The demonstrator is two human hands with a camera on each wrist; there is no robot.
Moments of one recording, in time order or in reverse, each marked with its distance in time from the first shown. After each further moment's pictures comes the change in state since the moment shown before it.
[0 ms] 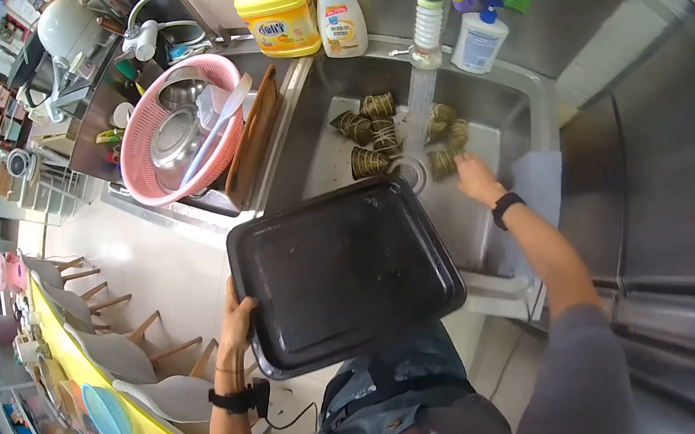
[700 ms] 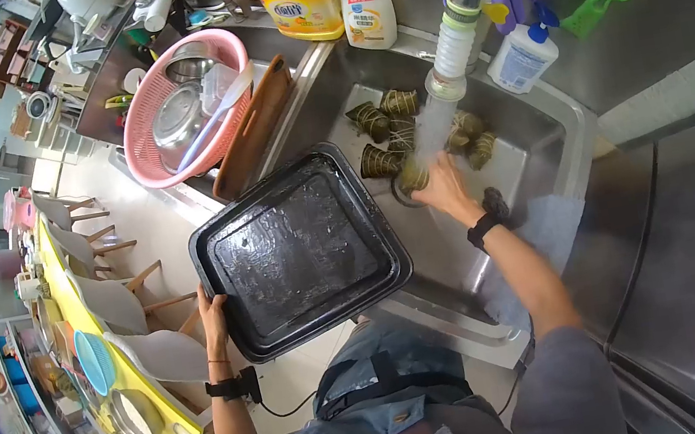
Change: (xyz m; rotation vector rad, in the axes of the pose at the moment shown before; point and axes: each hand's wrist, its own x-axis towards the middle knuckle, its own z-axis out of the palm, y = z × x) left_hand -0.001 -0.046 -0.020 0.118 0.523 0.000; right_hand 0.060 -0.057 -0.013 0.383 -0.013 -0.065
